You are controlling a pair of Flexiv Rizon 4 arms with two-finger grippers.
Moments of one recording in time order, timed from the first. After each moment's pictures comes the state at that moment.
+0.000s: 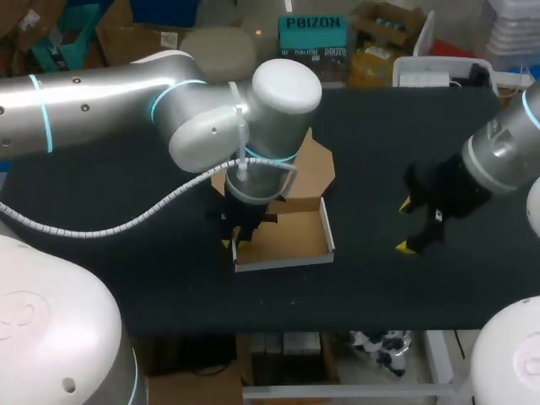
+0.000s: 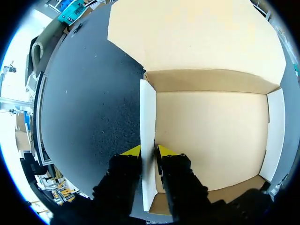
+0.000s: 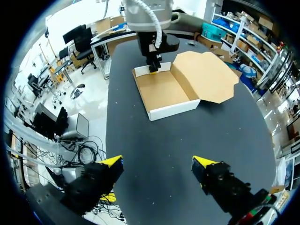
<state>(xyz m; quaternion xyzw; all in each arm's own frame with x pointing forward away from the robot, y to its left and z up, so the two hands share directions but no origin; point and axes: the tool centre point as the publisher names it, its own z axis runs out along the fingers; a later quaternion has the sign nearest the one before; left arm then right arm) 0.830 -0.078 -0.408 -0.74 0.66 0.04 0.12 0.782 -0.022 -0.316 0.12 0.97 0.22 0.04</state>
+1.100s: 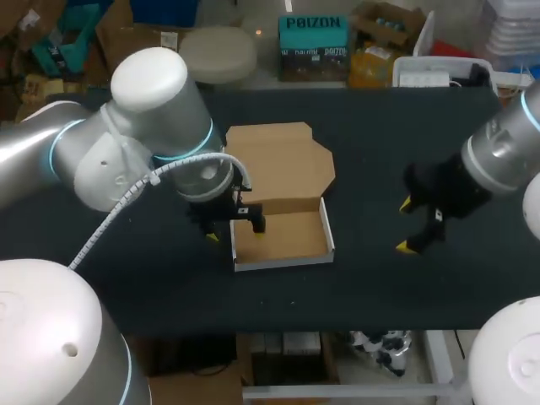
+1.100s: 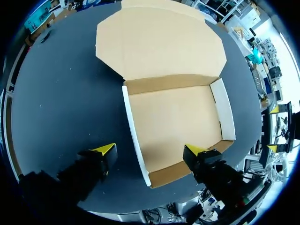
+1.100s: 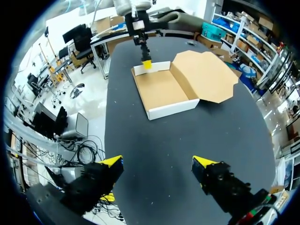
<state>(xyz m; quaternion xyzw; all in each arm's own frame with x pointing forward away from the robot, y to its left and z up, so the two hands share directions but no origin) 0.816 -0.094 -0.367 -0.66 0.74 -0.14 -0.01 0.784 -0.023 -0.318 0.12 0.97 0.22 0.05</state>
